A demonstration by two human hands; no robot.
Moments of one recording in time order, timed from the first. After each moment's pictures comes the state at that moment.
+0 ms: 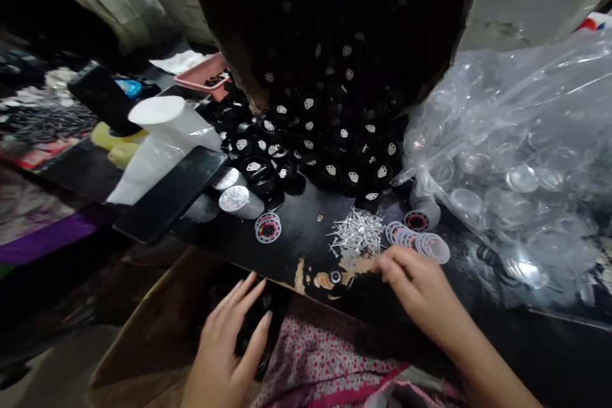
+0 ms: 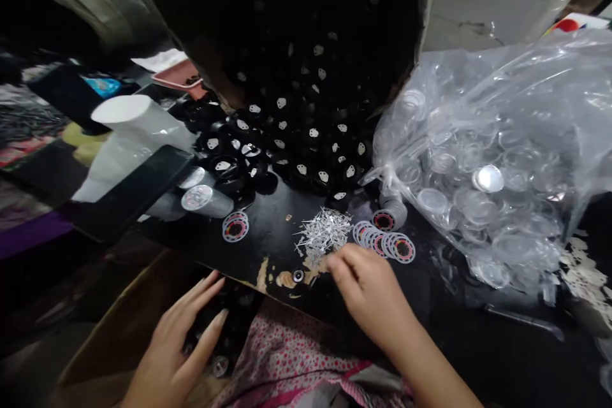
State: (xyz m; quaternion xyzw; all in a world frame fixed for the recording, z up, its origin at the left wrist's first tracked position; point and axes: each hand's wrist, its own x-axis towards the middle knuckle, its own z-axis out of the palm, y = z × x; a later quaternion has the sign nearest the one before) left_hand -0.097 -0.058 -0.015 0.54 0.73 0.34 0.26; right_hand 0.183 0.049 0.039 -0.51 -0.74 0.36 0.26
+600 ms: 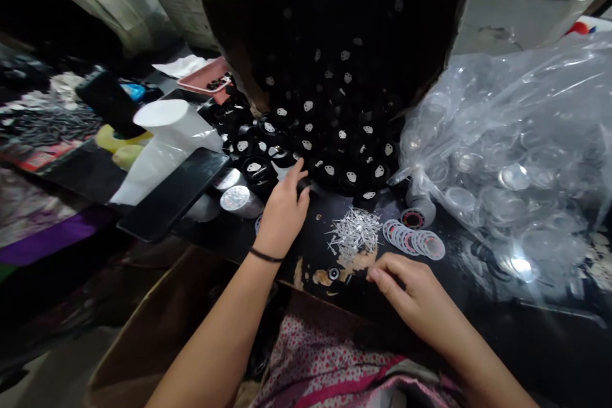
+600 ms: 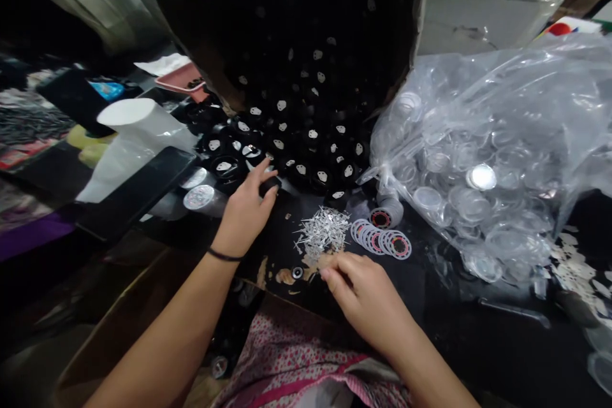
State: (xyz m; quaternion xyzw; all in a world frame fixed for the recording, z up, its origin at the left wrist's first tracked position) left_hand -0.058 0.131 0.000 0.68 0.63 0.35 0.12; right_hand 0.182 0.040 0.037 -0.50 -0.72 0.43 0.22
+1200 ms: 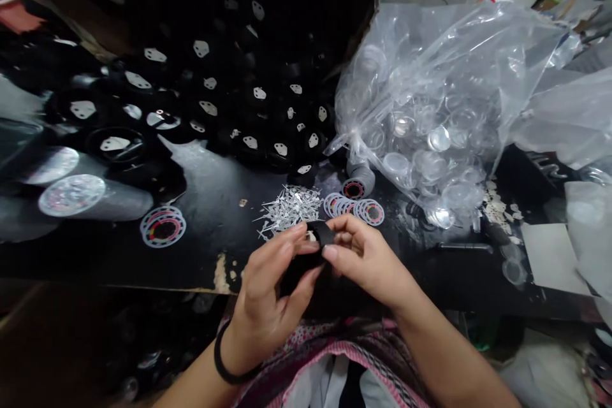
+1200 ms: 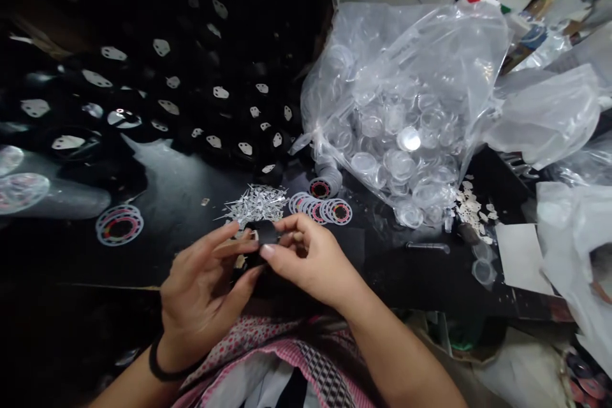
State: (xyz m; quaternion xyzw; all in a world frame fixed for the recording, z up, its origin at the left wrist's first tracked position) left_hand 0.018 0.011 -0.018 0.53 0.50 0.53 0.44; right_hand 0.193 0.040 0.040 -0.51 -0.42 0.67 0.34
